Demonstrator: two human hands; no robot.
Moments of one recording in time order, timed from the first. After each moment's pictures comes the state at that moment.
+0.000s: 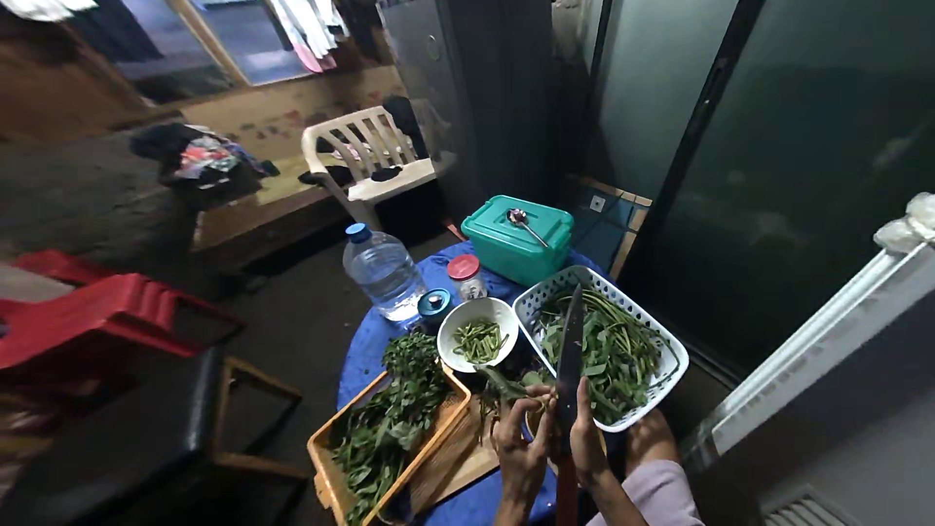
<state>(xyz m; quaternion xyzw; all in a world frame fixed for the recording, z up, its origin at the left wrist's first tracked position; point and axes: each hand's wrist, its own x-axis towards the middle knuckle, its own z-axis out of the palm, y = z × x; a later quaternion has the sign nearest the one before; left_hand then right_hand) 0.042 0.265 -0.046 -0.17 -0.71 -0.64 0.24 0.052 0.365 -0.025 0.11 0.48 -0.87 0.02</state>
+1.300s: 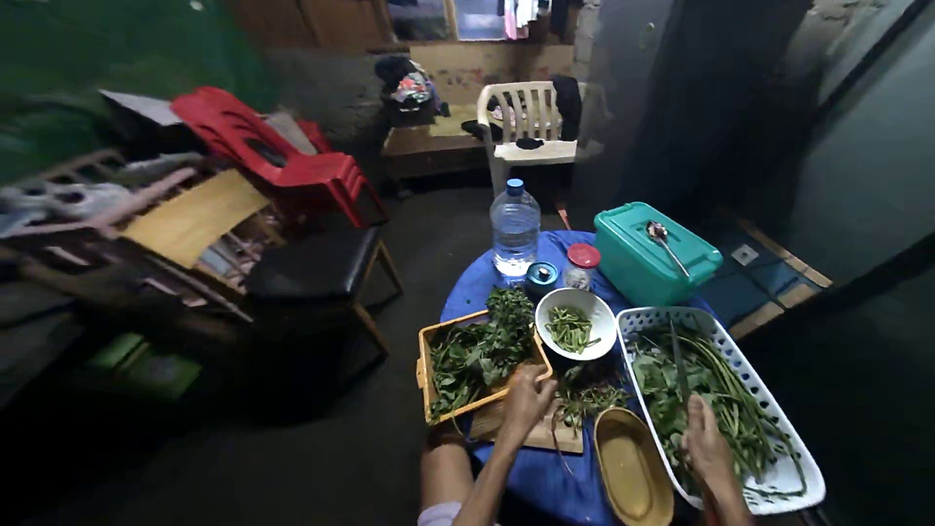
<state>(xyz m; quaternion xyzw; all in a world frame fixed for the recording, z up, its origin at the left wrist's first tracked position) 0.009 0.118 -0.086 0.15 -0.89 -0.42 0.00 -0.019 0.428 -0.090 0.11 0.88 -0.46 0.02</state>
